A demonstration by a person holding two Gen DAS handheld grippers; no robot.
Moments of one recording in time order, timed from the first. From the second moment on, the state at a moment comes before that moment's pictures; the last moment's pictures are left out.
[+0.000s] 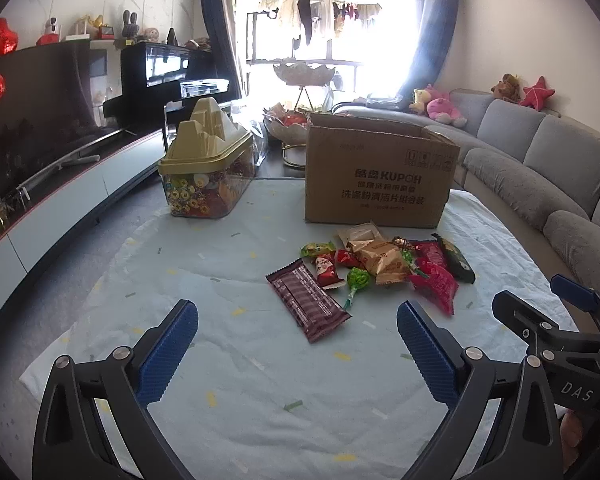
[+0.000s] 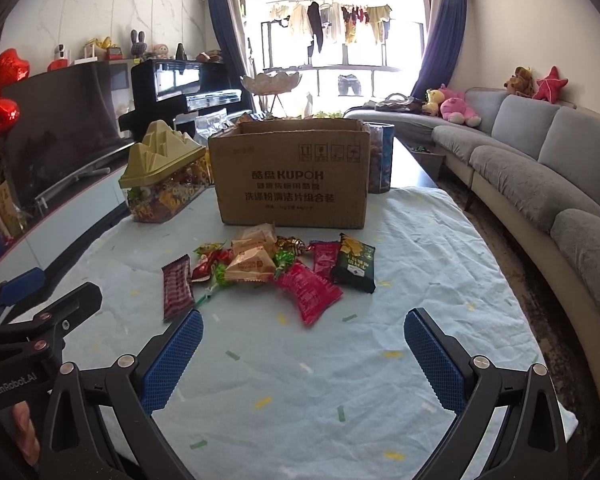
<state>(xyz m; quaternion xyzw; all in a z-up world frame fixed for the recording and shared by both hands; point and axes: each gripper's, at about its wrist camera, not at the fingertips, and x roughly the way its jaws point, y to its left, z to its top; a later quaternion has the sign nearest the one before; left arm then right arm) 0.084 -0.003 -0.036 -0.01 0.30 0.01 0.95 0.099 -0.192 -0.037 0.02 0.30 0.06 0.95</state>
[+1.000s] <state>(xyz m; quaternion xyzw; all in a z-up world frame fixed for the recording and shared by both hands) 0.196 0.000 -0.108 -0.05 0.42 0.01 0.91 0.224 -0.181 -0.098 -0.01 0.42 0.12 0.90</state>
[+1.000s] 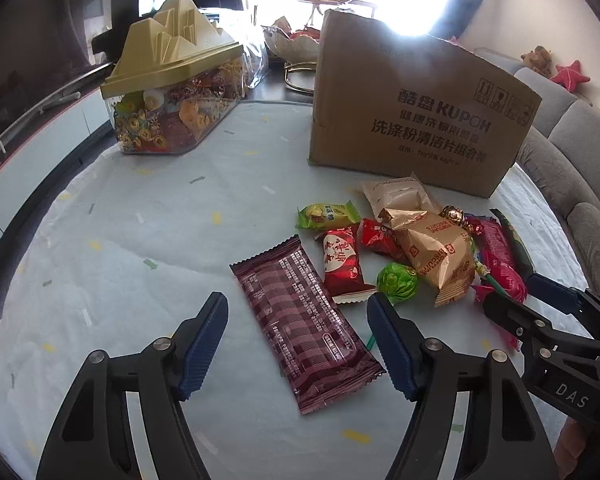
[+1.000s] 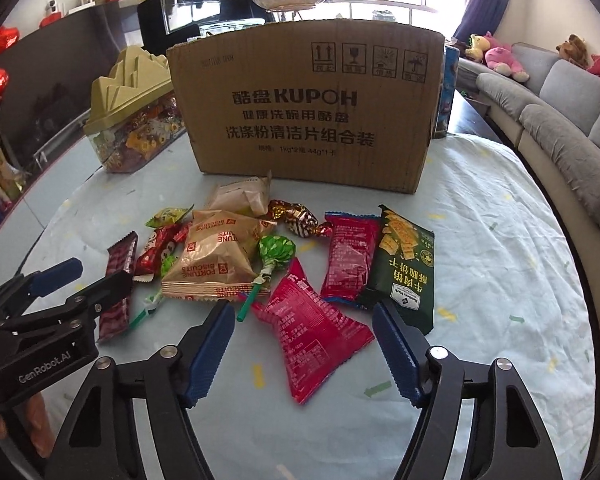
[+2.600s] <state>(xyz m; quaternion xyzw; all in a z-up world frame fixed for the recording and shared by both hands) 0.172 -0.008 -0.024 -0.02 0.34 -0.08 0.94 0.195 -0.174 -0.026 0.01 0.37 0.13 0.92</state>
